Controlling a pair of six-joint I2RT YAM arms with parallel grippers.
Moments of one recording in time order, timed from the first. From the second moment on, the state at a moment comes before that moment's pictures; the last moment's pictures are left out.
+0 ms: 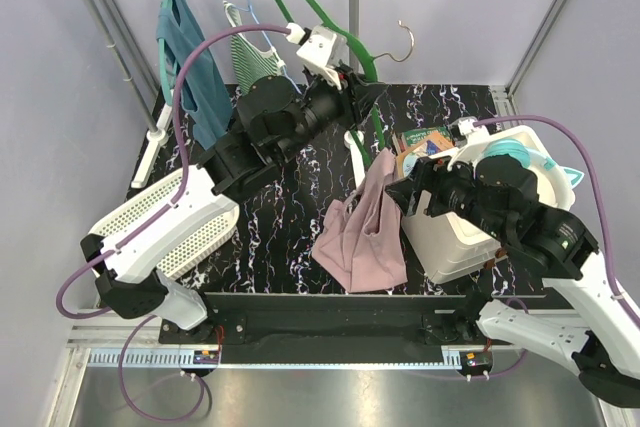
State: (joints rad) left arm -0.97 1.47 1.82 -0.20 -0.16 -0.19; right arm 0.80 0.85 1.32 -0.82 0.15 0.48
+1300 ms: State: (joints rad) left arm -0.95 1.43 1.94 -0.41 -0.28 -0.41; right arm 0.80 0.90 1.35 -0.74 -0.11 0.52
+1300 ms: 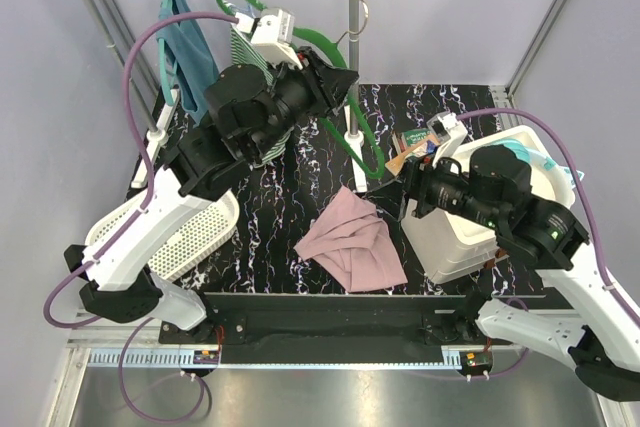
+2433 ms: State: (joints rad) left arm -0.89 1.26 1.59 -0.22 0.08 -0.85; right arm 0.80 0.65 1.37 -0.87 0.08 0.53
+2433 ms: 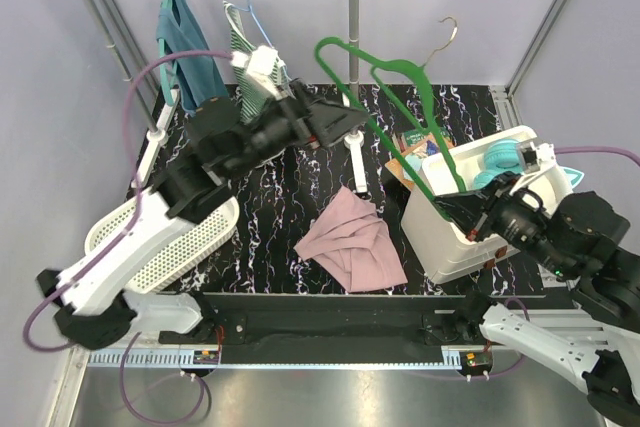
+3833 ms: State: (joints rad) left arm -0.82 0.98 1.26 -0.86 0.01 -0.59; right arm 0.79 1.64 2.06 -0.71 0.26 0.17
